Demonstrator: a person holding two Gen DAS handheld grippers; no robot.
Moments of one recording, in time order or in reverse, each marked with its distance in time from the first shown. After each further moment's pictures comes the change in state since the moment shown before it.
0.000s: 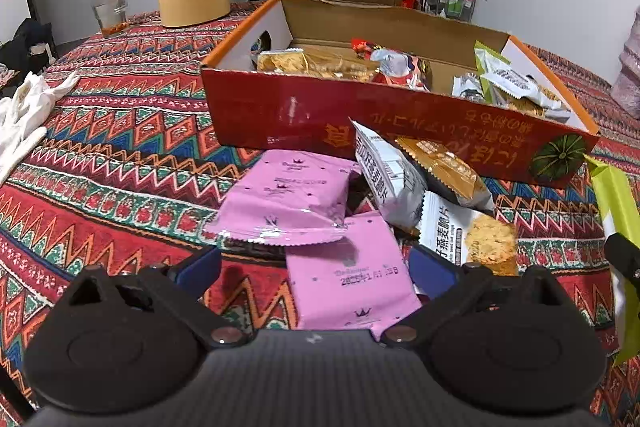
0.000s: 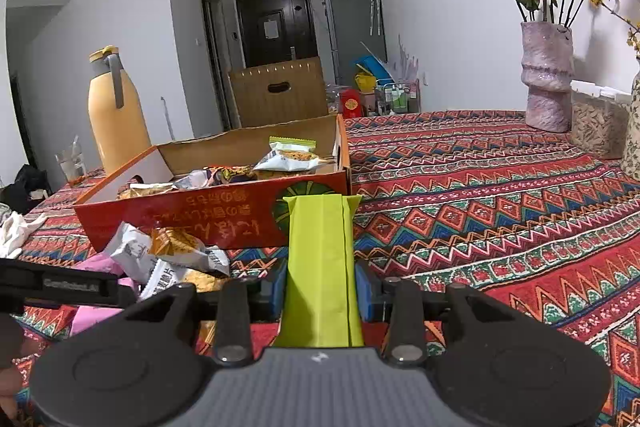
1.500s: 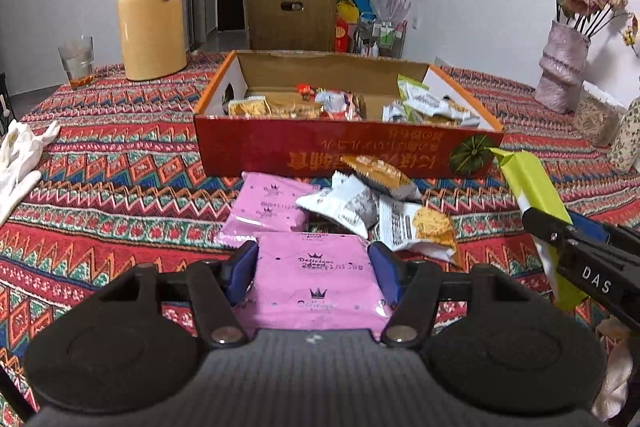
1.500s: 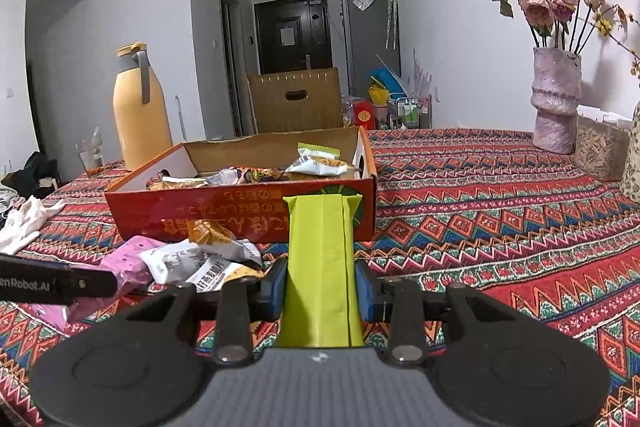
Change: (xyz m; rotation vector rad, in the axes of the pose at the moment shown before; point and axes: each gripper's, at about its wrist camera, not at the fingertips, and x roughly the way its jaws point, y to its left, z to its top) left arm -0.075 0.022 -0.025 0.108 -0.149 -0.177; right arm -0.034 0.025 -0.007 -0.066 -0.031 0.011
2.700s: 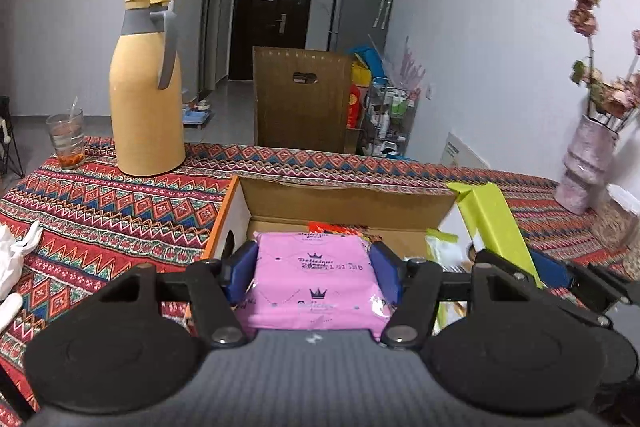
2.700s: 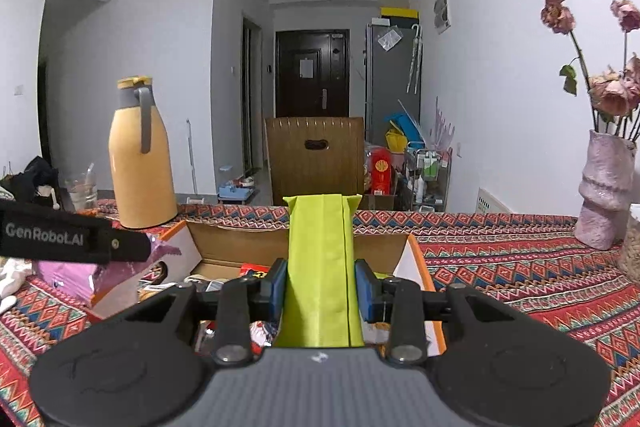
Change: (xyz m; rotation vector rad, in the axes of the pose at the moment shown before) left arm 0.056 0.017 0.136 -0.072 -0.156 0.012; right arm 0.099 0.049 0.110 -0.095 -0.097 0.009
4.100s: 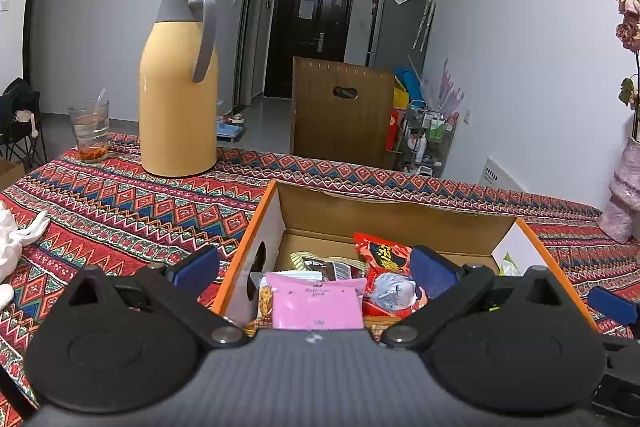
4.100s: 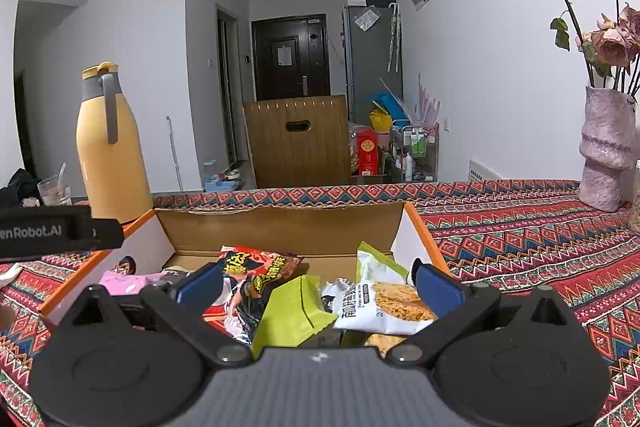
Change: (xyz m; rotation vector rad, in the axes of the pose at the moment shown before) left arm 0.041 0.021 -0.017 -0.059 -0.080 0.091; right arm 0.046 -0.011 -0.022 0.080 0.033 -0.037
